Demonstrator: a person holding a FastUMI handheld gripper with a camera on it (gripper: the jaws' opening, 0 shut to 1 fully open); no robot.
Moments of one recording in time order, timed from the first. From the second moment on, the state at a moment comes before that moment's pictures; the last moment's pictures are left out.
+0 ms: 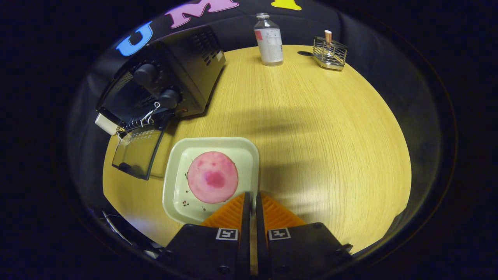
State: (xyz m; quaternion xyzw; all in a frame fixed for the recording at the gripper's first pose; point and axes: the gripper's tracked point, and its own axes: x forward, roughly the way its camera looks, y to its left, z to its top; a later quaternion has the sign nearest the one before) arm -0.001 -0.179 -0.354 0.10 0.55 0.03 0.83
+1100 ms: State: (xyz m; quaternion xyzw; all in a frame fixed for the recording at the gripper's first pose) arm -0.002 -0.199 -0.298 0.39 0.49 -0.01 0.78
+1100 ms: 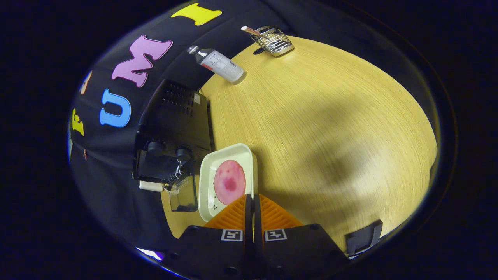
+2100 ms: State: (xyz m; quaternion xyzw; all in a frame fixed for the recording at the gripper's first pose) arm -0.022 -0.079 -0.208 0.42 0.43 -0.03 0.80
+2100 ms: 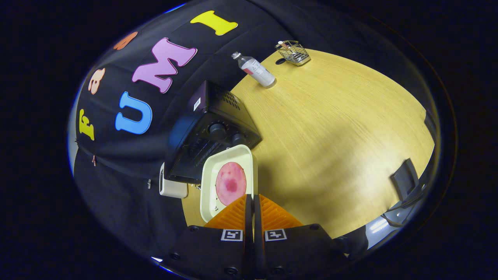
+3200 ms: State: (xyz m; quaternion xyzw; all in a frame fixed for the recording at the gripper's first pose) arm 0.140 0.065 -0.253 0.49 0.31 -0.10 0.81
